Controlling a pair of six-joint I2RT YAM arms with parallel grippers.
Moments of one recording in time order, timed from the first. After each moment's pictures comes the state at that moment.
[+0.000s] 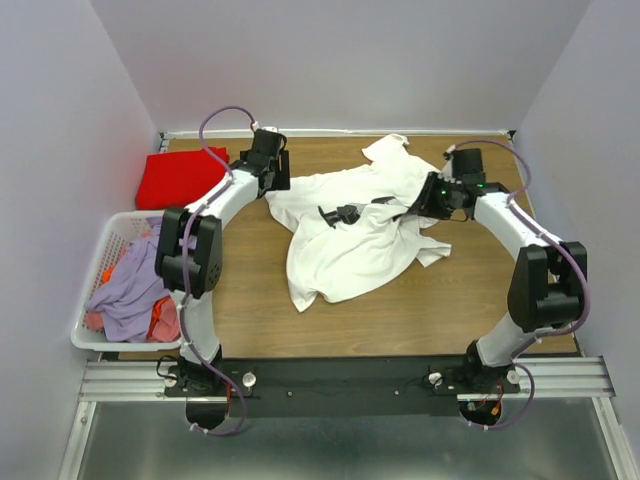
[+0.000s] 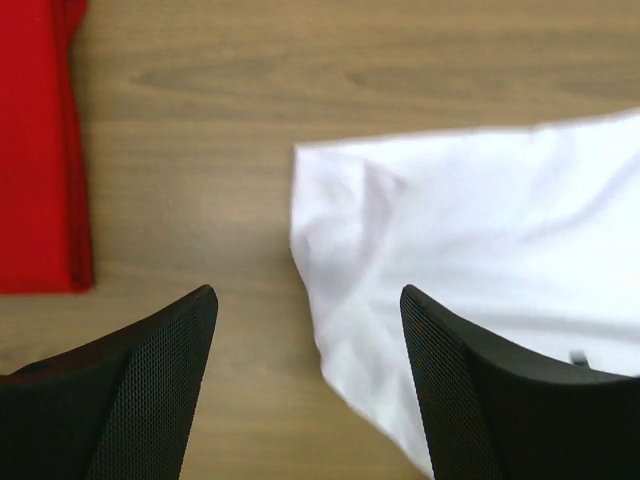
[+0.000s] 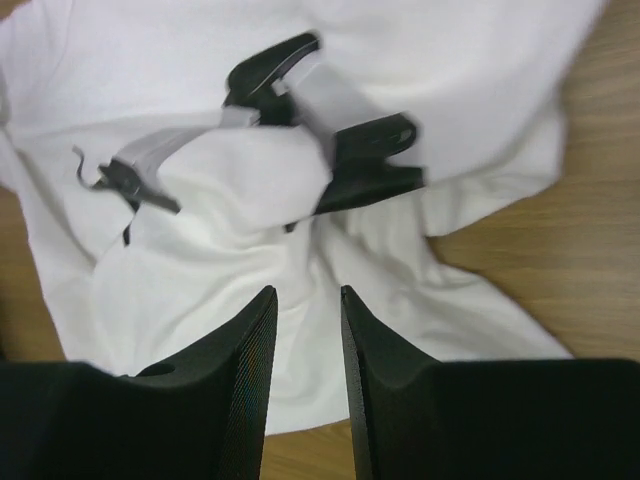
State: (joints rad) left arm -0.28 2.03 1.60 -0.37 -0.27 -0.24; right arm 0.07 1.64 1.19 -0.42 -0.26 0.42
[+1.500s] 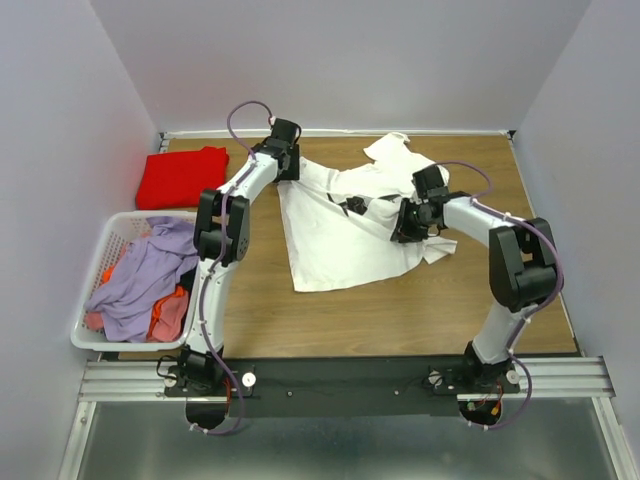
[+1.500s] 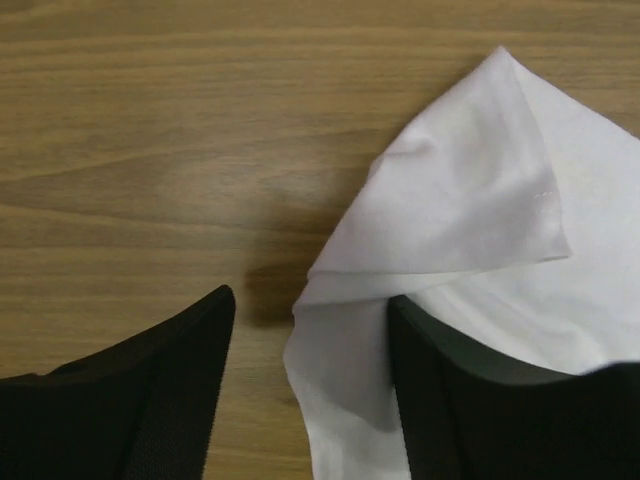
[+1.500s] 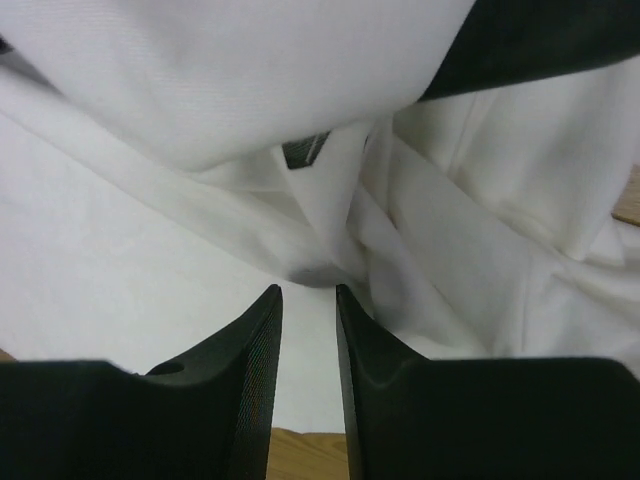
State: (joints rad) left arm -0.30 2.43 2.08 -0.54 -0.24 -0.24; right arm 0.26 1.83 1.14 -0.42 -0.18 0.46
